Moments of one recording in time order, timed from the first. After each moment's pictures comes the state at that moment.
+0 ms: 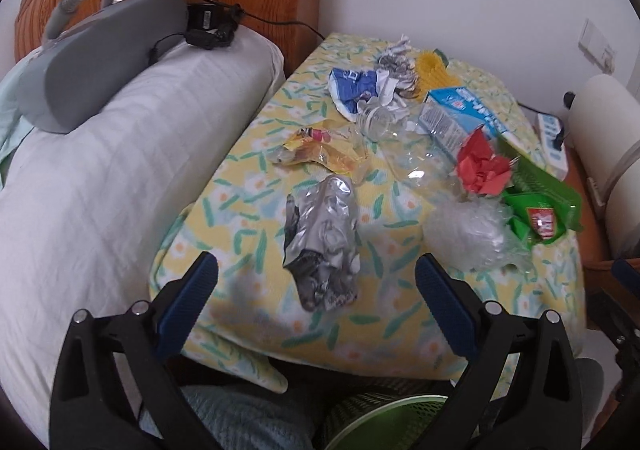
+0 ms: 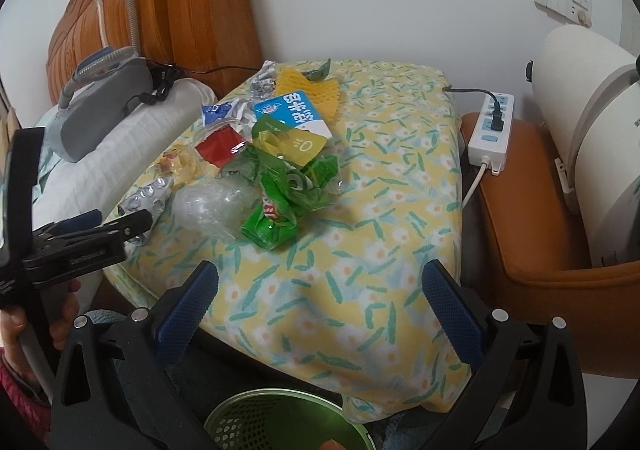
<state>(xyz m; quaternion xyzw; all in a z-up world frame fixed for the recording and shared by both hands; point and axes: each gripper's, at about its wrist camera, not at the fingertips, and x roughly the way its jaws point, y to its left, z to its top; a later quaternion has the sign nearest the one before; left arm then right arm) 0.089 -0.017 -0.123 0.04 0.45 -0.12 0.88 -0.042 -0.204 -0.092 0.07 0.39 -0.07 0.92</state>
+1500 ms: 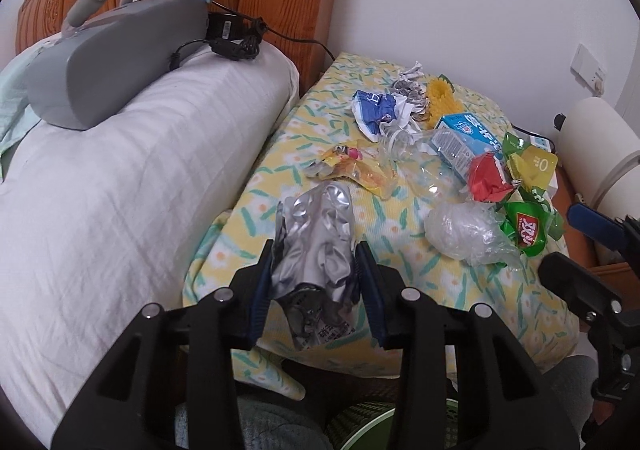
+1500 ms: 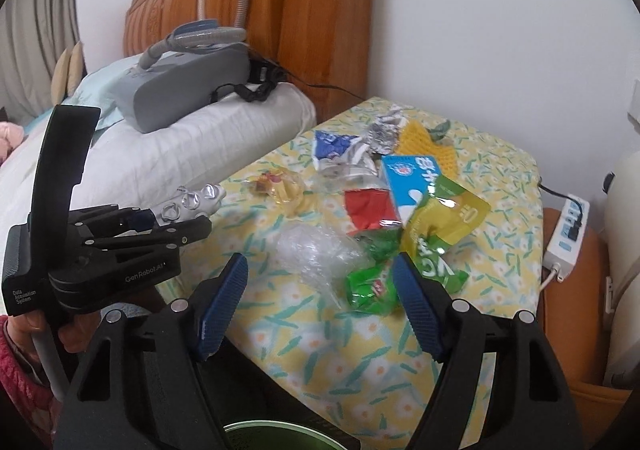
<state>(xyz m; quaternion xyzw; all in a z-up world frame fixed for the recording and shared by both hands) 0.081 0.034 -0.110 0.00 0.42 -0.14 0.90 0.002 -0.112 -0.072 -0.05 0.36 0.06 0.93</state>
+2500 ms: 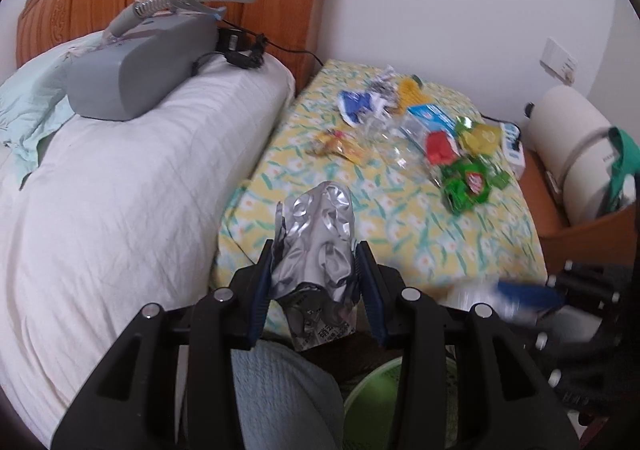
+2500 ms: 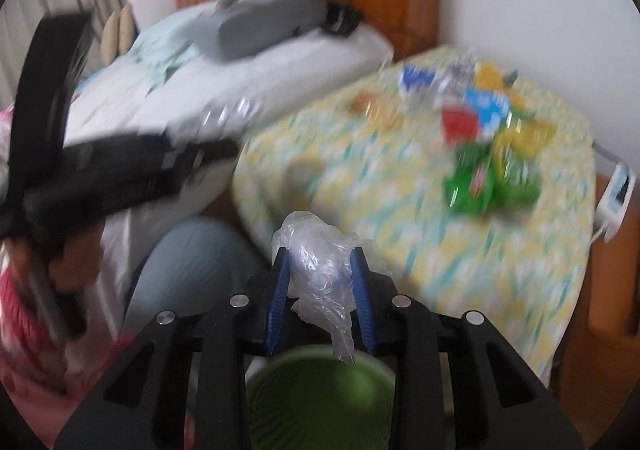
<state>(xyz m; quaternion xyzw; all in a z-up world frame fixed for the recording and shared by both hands) 0.006 0.059 -0.081 0.01 0.41 -0.17 0.89 -0.071 -0.083 -0.100 -0.04 0.47 0.17 0.87</state>
